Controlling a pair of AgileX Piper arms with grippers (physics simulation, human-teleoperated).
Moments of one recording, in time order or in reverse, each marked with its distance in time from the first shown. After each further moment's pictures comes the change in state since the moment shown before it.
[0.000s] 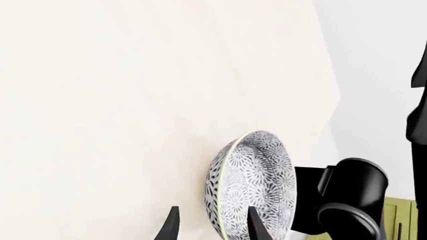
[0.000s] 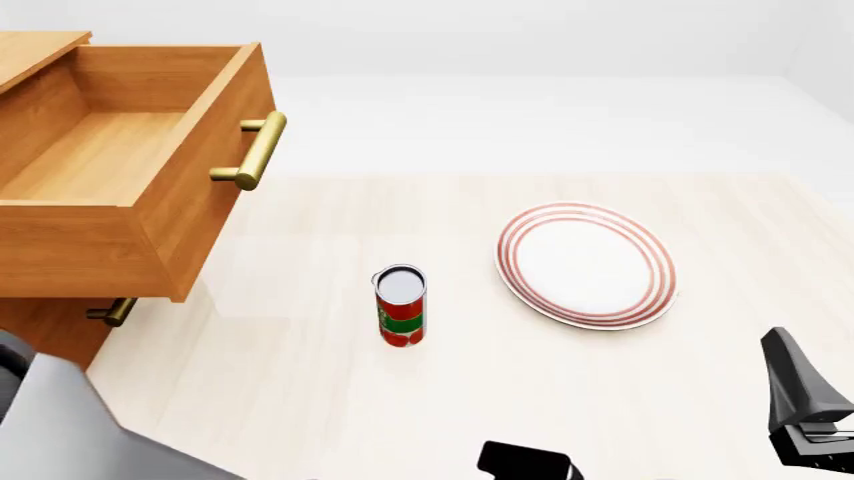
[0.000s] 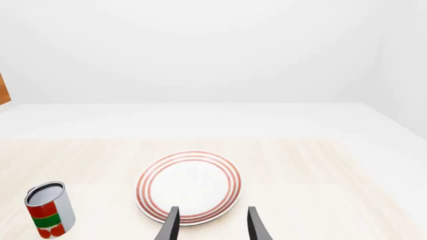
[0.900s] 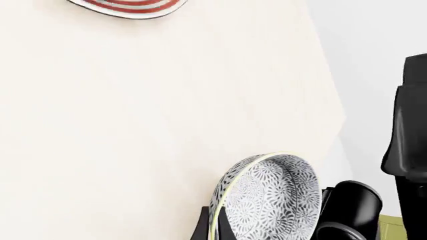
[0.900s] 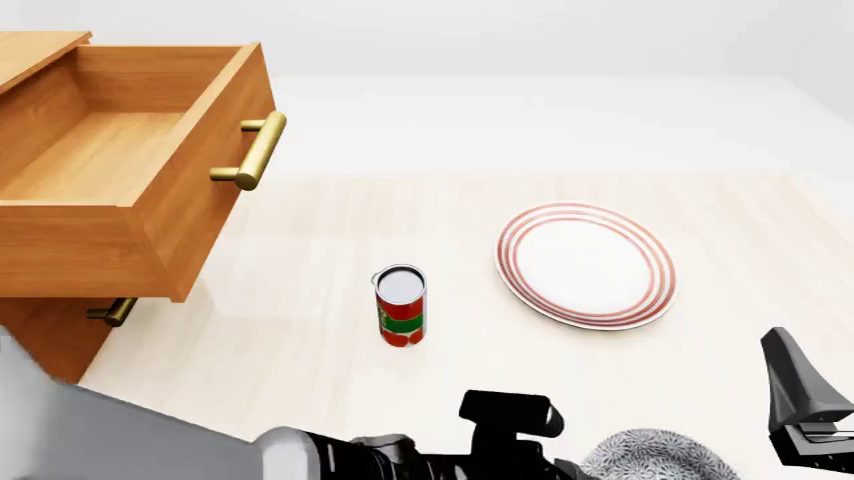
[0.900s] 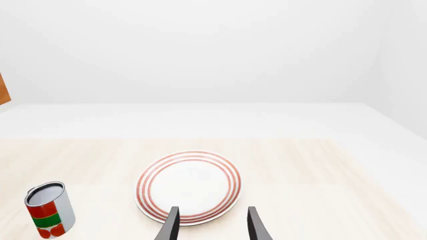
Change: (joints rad) left arm 0.093 -0.083 -0.008 0.093 0.065; right arm 0.000 0.000 0.000 0.000 0.000
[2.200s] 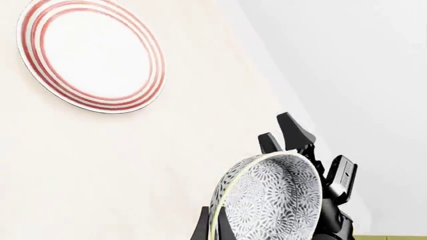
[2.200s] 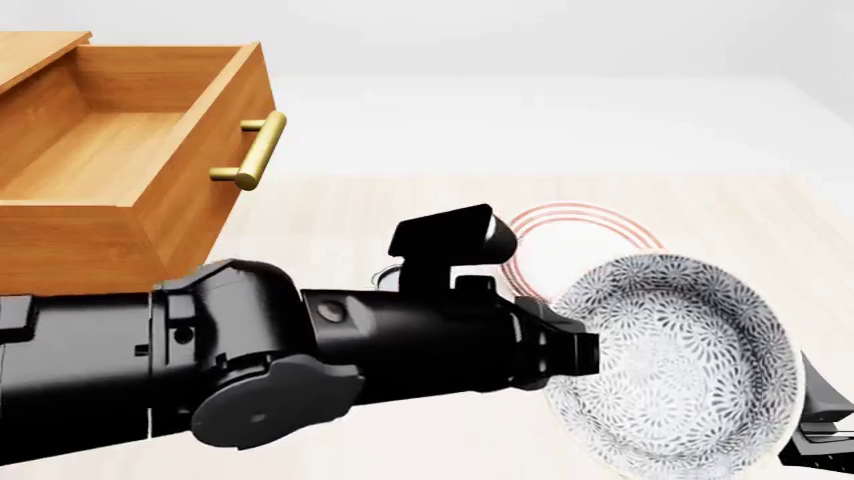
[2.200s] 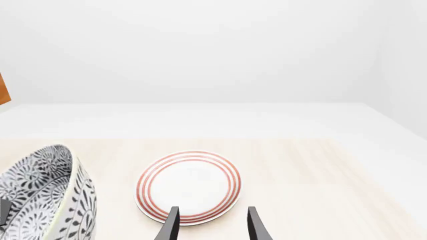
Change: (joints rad) left arm 0.121 -0.431 -0.133 0.413 0.173; right arm 0.000 0.000 0.000 0.000 0.000
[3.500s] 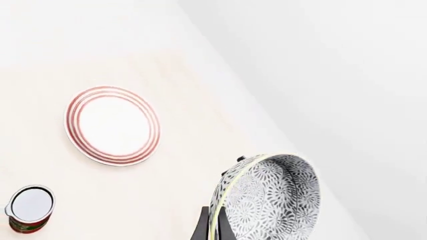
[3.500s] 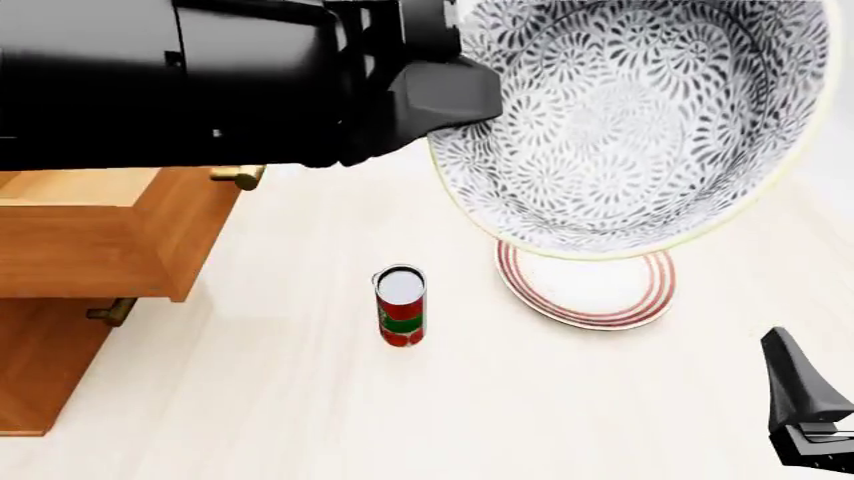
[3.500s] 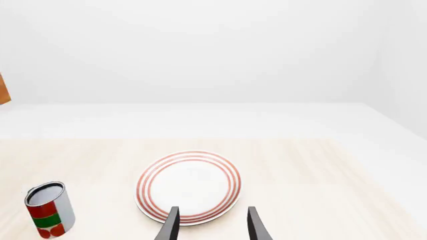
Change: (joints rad) left arm 0.114 -0.257 -0.333 0.411 0.124; right arm 0.000 0.000 0.000 0.000 0.000
